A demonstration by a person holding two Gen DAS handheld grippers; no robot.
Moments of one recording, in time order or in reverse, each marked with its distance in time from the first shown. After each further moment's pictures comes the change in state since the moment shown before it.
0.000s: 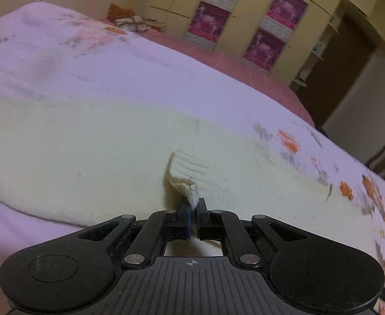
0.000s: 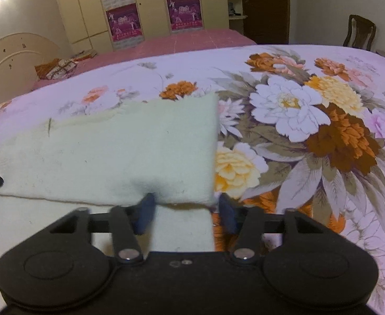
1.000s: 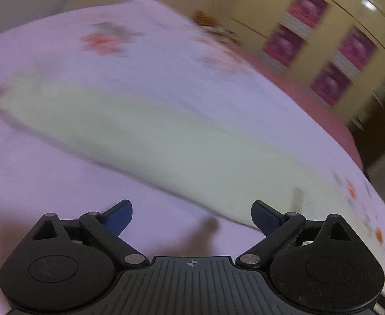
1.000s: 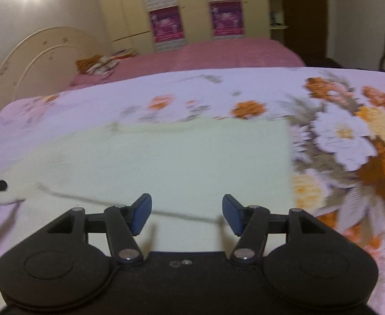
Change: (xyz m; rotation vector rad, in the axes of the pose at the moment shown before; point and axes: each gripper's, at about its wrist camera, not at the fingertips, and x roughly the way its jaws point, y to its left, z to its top) left arm -0.097 0.143 -0.001 -0.270 -0.042 0.235; right arm -0.019 0.081 0.007 -0.131 -0.006 0.176
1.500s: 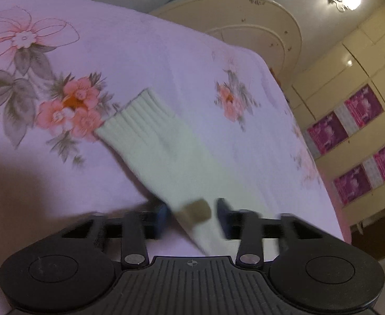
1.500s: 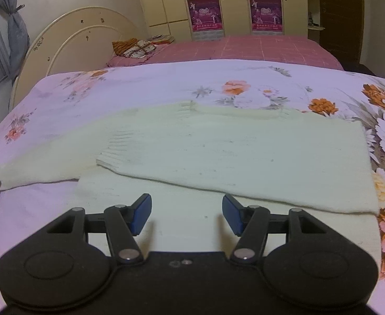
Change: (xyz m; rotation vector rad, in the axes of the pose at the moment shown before) left arm 0.024 0.136 0.044 -0.415 -0.152 0.014; right arm 0.013 0.079 -0.007 -0.082 0.038 0.075
